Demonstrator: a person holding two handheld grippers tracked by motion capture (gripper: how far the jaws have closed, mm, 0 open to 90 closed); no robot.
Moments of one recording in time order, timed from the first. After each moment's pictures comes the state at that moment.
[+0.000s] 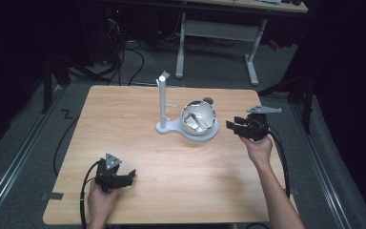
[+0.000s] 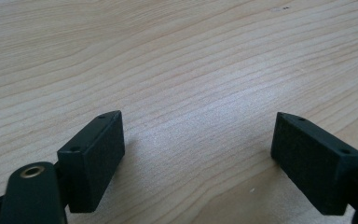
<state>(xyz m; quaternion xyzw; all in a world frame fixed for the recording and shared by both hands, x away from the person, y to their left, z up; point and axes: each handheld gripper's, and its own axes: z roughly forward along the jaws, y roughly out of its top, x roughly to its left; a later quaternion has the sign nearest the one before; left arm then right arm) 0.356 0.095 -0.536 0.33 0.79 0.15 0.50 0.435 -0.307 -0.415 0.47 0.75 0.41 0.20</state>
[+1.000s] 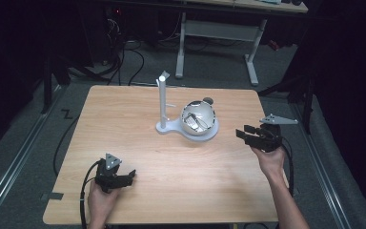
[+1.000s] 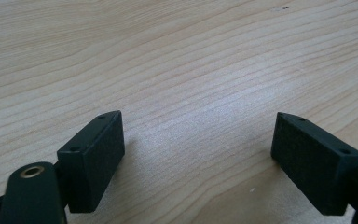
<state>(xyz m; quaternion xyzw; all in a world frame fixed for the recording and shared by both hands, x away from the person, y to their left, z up) 0.356 0.096 -0.537 0.34 0.78 0.15 0.50 0.392 -0.330 -0.410 0.48 0.74 0.42 0.20</state>
